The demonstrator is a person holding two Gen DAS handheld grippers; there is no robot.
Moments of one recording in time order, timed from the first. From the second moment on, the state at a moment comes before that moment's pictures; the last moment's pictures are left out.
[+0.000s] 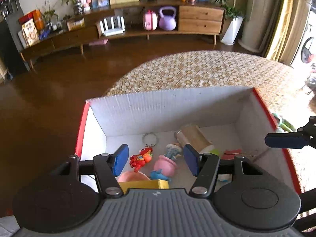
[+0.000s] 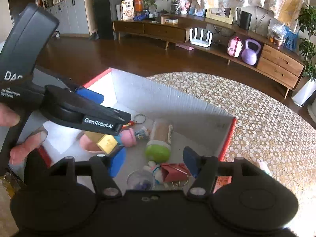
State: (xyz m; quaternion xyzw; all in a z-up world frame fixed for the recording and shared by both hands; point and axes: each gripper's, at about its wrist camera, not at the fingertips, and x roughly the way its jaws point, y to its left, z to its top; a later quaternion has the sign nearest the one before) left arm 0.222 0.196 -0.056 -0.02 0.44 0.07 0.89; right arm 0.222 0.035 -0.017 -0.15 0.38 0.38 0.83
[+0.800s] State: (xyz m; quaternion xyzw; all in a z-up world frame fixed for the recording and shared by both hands) left arm 0.136 0.132 0.011 -0.01 0.32 0.06 0.94; right arm 0.149 -0.038 0.046 -0.10 0.32 0.37 0.86
